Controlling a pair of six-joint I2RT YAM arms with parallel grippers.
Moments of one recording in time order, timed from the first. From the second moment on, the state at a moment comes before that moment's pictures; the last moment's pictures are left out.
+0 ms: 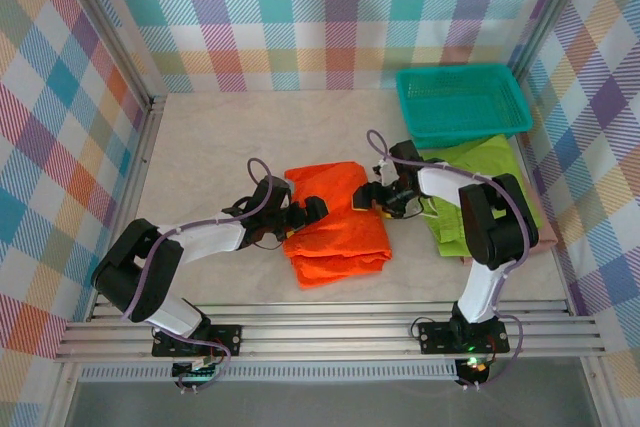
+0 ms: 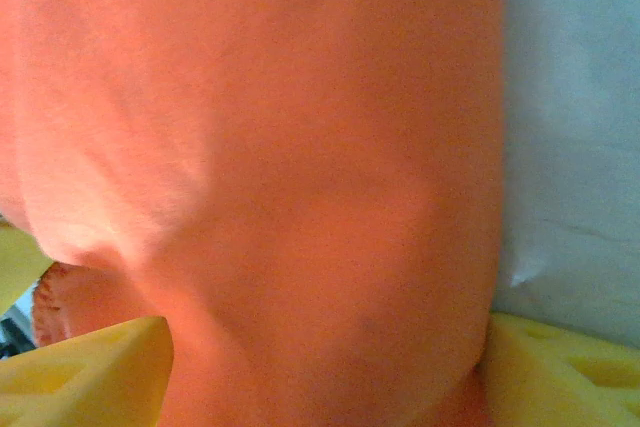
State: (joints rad) left arm -0.60 1.52 0.70 0.03 0.27 -0.97; right arm 0.35 1.83 1.08 -0.51 -0.58 0.37
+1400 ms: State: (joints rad) left arm -0.53 1.17 0.65 -0.15 0.19 -1.01; right arm 0.47 1.65 1.48 -1.12 0.00 0.23
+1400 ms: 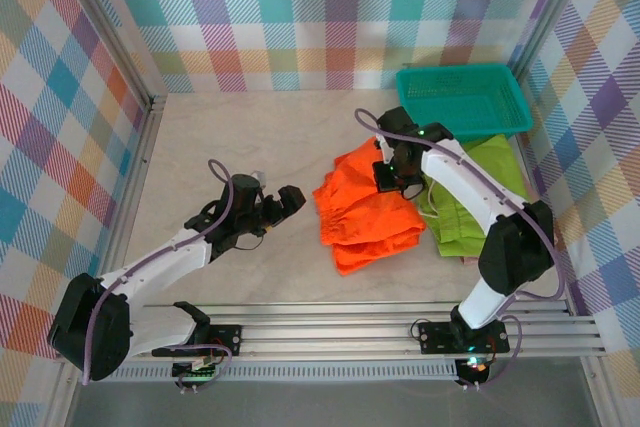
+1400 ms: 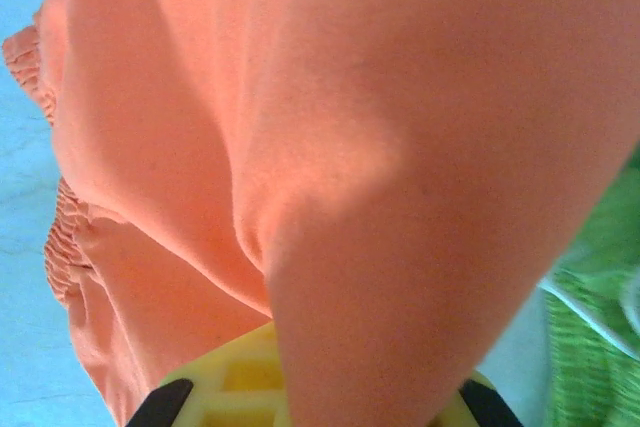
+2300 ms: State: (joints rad) left arm -0.53 1.17 0.64 -0.11 0.25 -1.02; right arm 0.42 1.69 1.82 -1.50 0.30 0.18
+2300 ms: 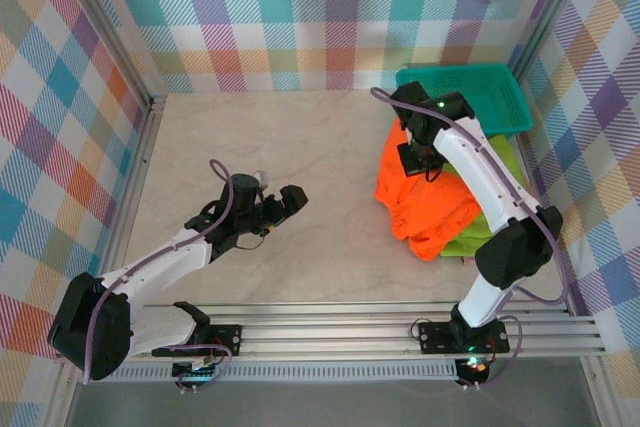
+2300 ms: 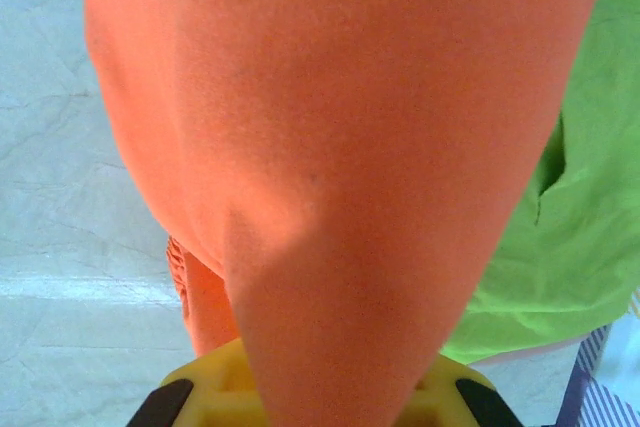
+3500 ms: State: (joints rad) left arm -0.52 1.22 0.64 -0.11 0.26 -1.01; right arm -0.02 1.70 1.78 -1.39 0.35 0.04
